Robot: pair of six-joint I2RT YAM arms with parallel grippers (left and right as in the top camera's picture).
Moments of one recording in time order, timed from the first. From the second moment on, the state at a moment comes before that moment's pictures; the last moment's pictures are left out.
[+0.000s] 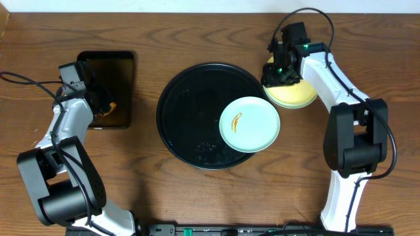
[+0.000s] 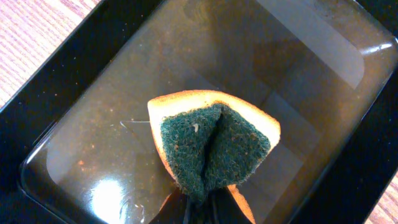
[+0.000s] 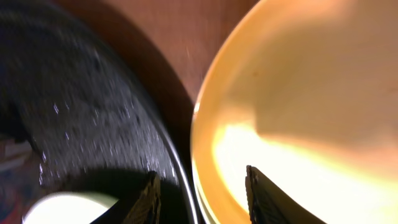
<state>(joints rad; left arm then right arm) 0.32 1.77 1.09 -0.37 -0.03 -0.37 0.19 2.15 1.68 -0.83 -0.23 0.09</state>
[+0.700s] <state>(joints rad) 0.32 1.77 1.08 -0.37 -0.03 -0.37 0.22 2.07 1.78 -1.32 -0.16 0.16</state>
